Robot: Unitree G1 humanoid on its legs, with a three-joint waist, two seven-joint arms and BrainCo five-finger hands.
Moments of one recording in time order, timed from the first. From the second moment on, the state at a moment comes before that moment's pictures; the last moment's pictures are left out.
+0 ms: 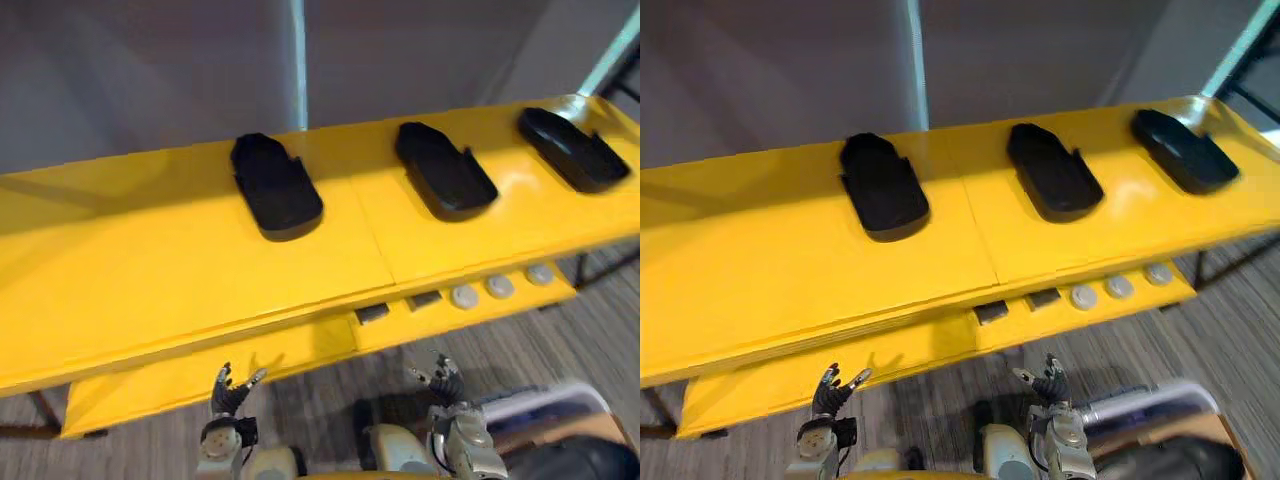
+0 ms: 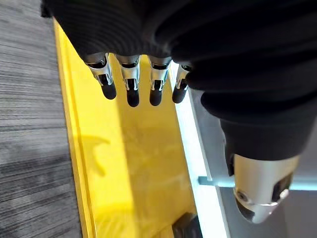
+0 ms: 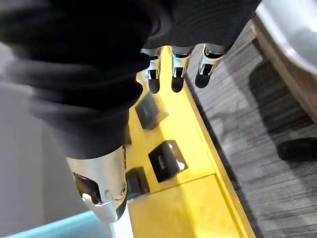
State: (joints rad) left arm 0.18 0.04 0.13 0.57 0.05 -0.09 0.24; right arm 0.07 -0.01 -0.13 0.63 0.06 -0.09 -0.11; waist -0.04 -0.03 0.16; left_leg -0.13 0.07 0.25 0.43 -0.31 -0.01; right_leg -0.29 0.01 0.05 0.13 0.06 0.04
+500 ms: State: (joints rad) left arm 0.11 0.02 0.16 0.70 0.05 -0.09 0.25; right arm -0.01 -0.05 -0.08 0.82 -0.01 -0.09 -0.09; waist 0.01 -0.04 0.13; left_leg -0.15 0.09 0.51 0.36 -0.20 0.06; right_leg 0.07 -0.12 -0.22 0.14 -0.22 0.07
